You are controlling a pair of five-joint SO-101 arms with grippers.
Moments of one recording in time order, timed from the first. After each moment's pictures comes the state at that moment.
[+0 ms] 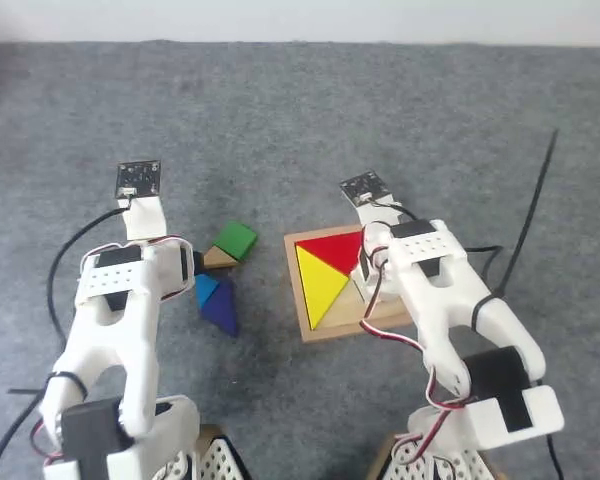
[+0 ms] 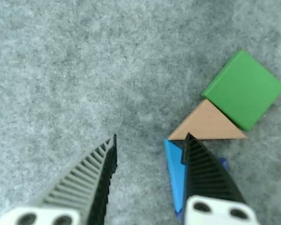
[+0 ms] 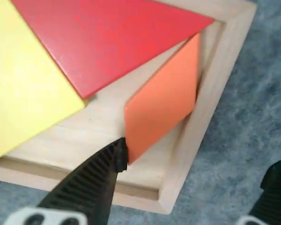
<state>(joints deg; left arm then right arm) -16.3 -16.3 56.5 44.1 0.4 -17.3 -0.9 39.6 54.8 10.9</state>
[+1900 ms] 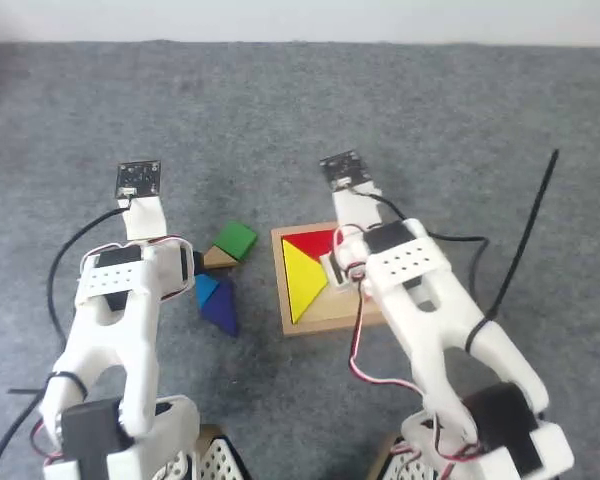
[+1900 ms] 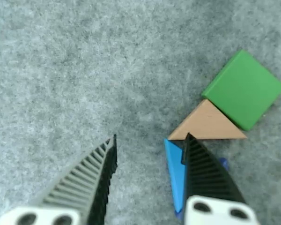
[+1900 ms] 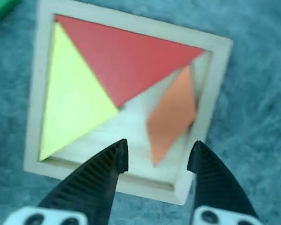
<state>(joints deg) -16.3 -16.3 56.5 44.1 0.4 -28.6 -11.9 37.2 57.3 -2.9</state>
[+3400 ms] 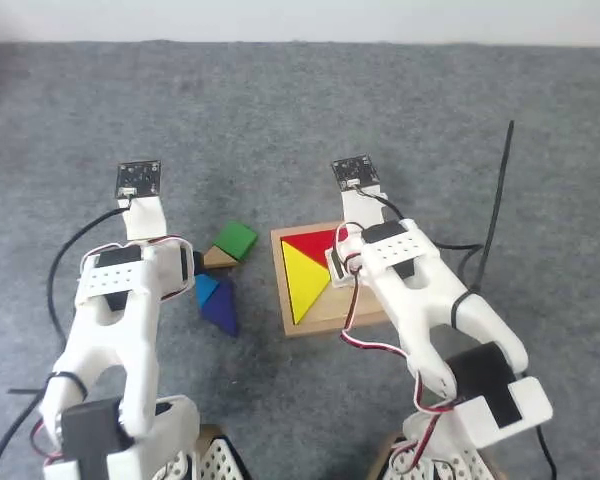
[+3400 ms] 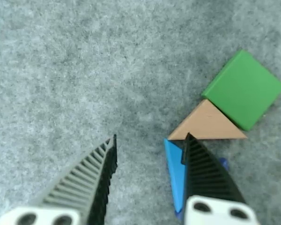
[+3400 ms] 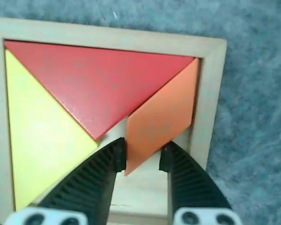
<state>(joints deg) -16.3 -16.3 56.5 44.1 0.4 -25.6 0.8 37.1 46.3 -7.6</state>
